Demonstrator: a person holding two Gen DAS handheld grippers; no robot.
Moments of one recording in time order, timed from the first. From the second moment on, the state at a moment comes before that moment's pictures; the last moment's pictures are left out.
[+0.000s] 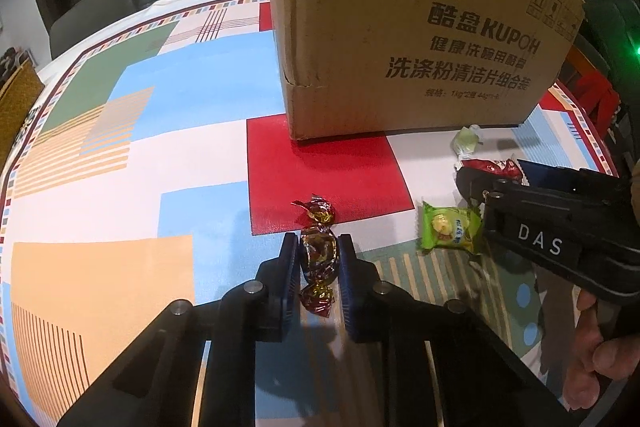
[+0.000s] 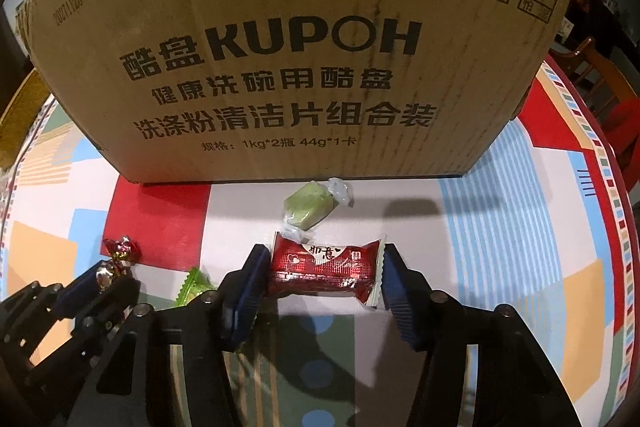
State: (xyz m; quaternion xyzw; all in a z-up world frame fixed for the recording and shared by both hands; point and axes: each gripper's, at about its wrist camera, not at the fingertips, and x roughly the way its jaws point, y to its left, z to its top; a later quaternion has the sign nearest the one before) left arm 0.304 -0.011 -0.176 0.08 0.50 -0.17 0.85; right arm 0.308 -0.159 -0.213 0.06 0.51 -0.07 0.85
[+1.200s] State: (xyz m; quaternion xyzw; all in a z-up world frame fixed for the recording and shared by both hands) left arm 0.274 -0.012 -0.114 0.07 0.45 -0.15 0.88; right arm 0.263 -0.172 -0.139 0.07 0.44 -0.07 0.89
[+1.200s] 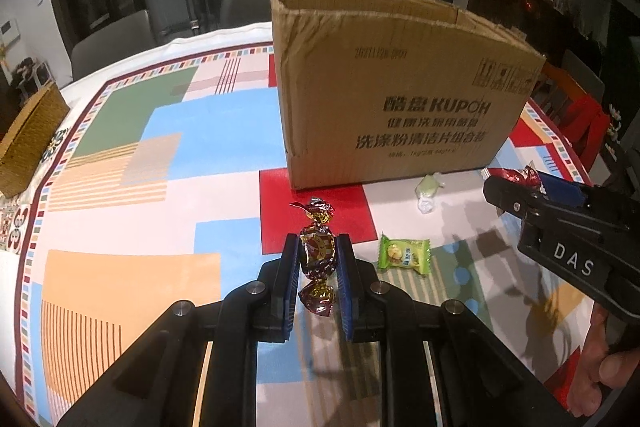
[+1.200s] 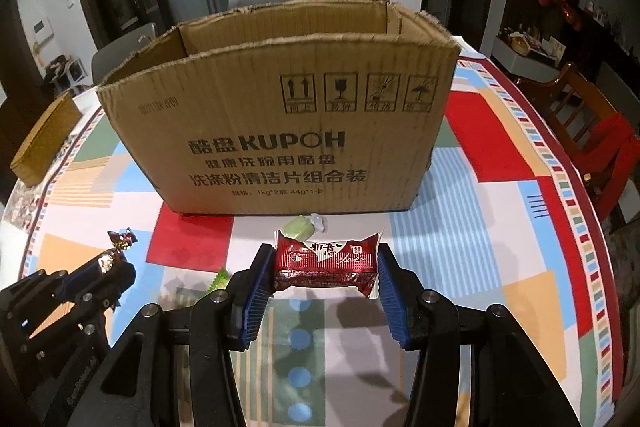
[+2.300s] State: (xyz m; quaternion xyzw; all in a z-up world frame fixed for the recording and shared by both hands) left arm 0.294 -0.031 -0.029 0.05 0.37 -0.16 0.91; right arm 0.261 -0.192 -0.064 0.05 0.36 -0.06 0.93
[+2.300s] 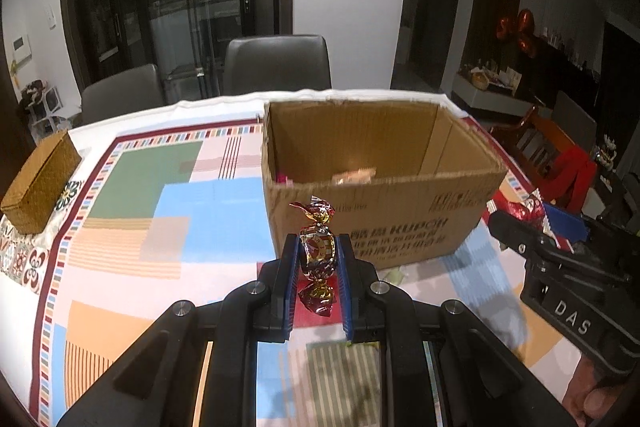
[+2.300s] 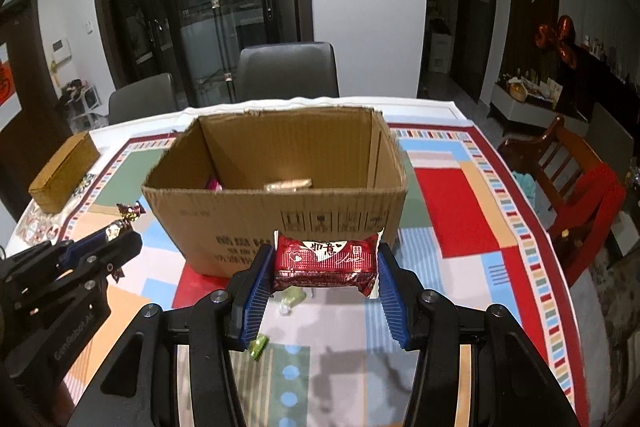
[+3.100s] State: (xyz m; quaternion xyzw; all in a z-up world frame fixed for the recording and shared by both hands) left arm 0.340 -0.042 0.005 0.03 0.34 -0.16 0.93; right arm 0.292 -0.201 -0.015 0.02 0.31 -0.05 0.95
